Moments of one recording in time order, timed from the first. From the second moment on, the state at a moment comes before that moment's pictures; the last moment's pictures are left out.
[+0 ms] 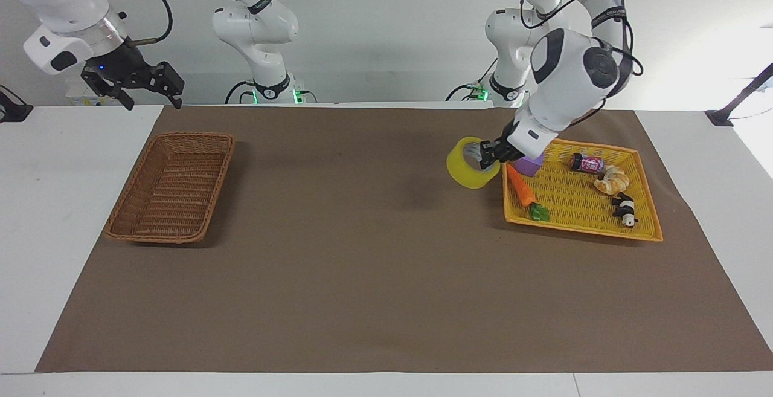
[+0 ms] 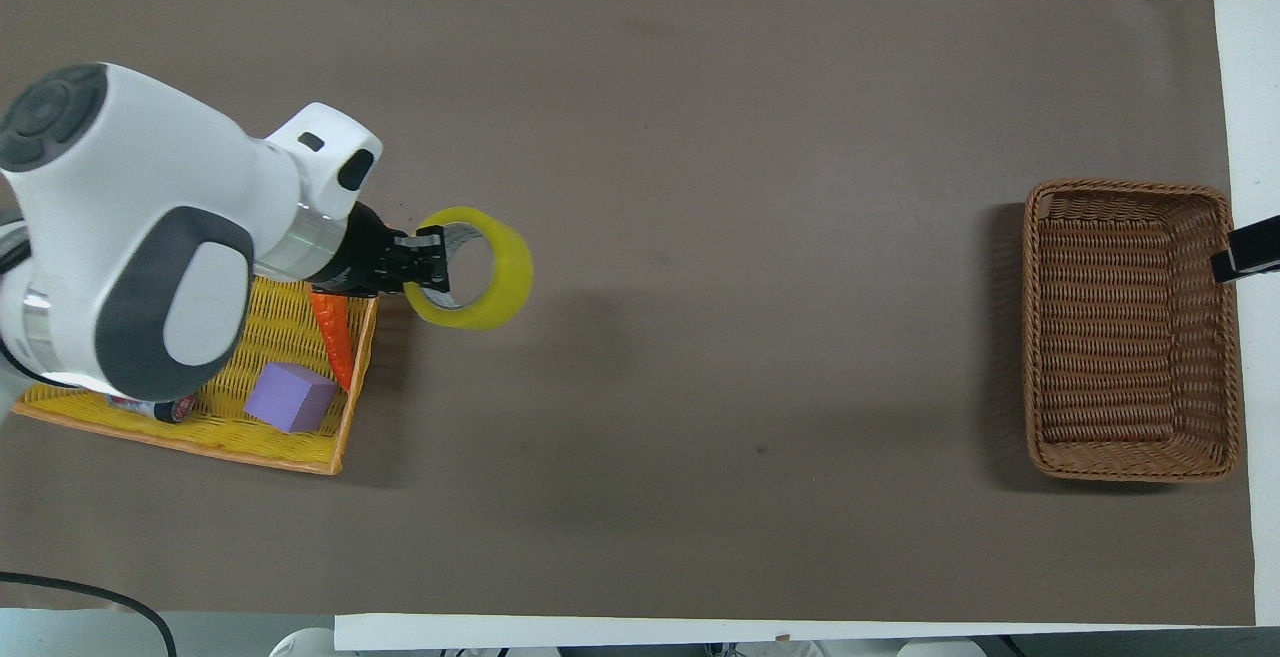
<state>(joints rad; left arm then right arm) -0.35 0.02 -0.12 -1.94 -0.33 1.95 -0.46 -0.02 -0.04 -0.12 -1.55 -0.01 1.38 -0.16</state>
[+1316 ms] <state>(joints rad) -0.46 0.03 -0.10 -1.93 -0.34 2.04 -0.60 0.25 -0.11 -0.11 -2.08 1.01 1.90 -0.29</state>
